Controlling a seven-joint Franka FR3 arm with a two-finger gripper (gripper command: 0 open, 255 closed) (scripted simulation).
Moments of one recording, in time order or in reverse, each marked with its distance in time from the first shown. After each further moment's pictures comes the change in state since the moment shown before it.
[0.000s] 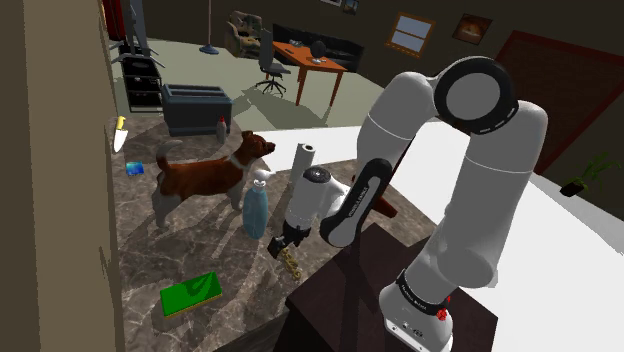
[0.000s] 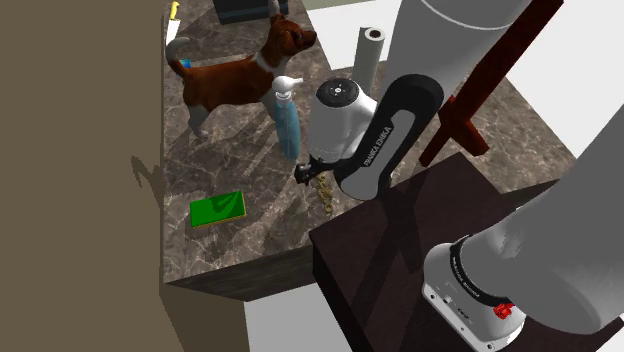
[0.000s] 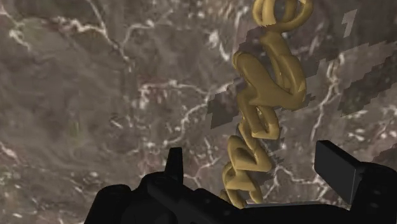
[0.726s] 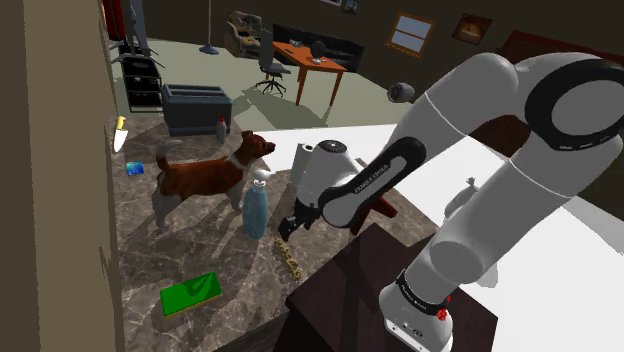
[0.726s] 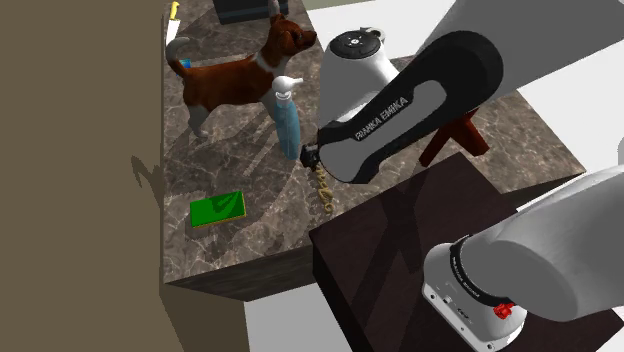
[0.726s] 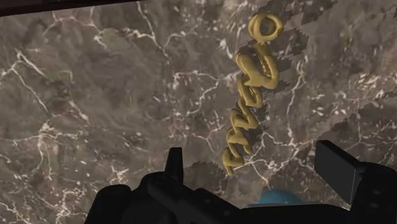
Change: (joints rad) arm -0.176 -0.361 0.262 -0.097 0.506 -0.260 -0.431
